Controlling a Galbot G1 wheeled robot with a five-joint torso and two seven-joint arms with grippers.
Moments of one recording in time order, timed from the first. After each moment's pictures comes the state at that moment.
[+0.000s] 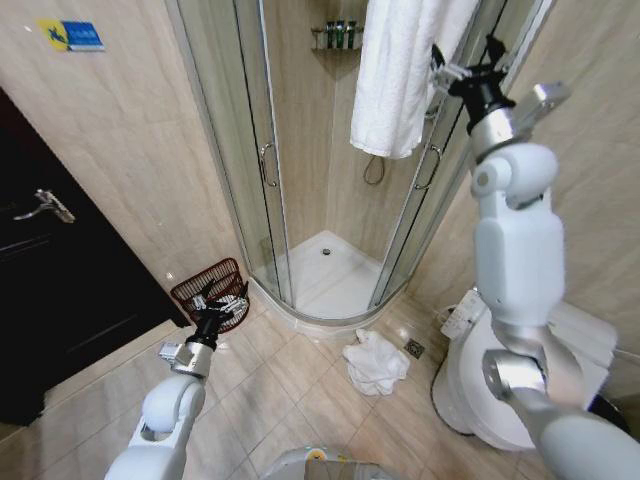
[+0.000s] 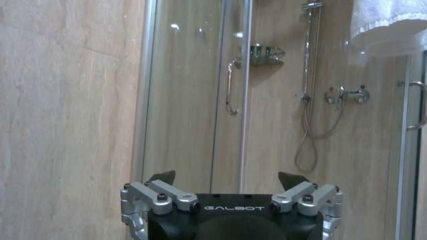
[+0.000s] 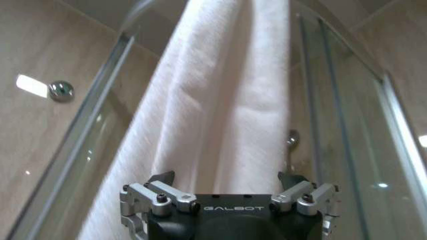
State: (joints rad) left arm 1.50 -1.30 -0.69 -2.08 -0.38 -0.07 0.11; right arm -0.06 1.21 0.35 1.64 0.42 -0.27 -0.03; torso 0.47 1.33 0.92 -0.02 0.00
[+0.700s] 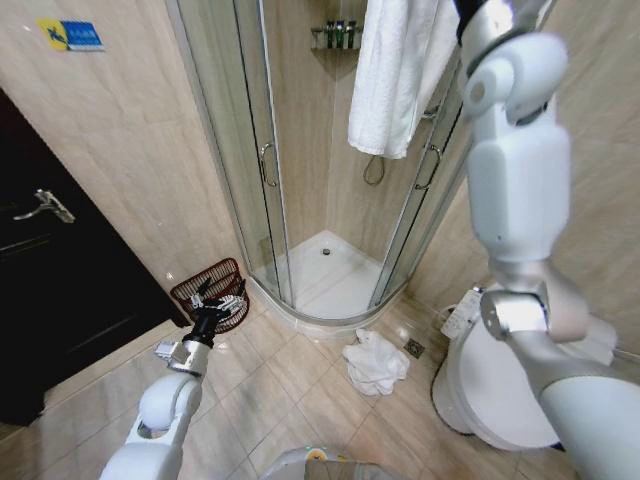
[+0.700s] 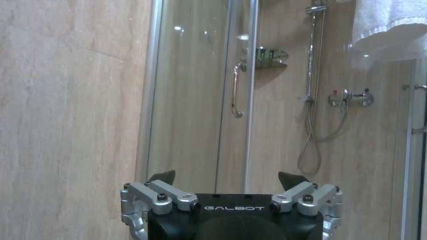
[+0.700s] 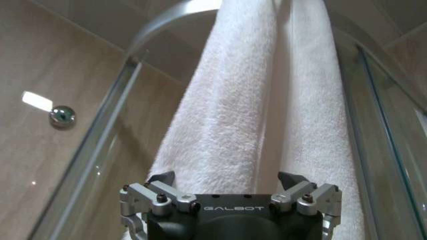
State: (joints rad) left arm 1.52 -1.28 -0.71 -2.07 -0.42 -0.09 0.11; right arm 0.31 1.25 0.16 1.40 0.49 -0.32 0.05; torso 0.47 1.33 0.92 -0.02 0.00
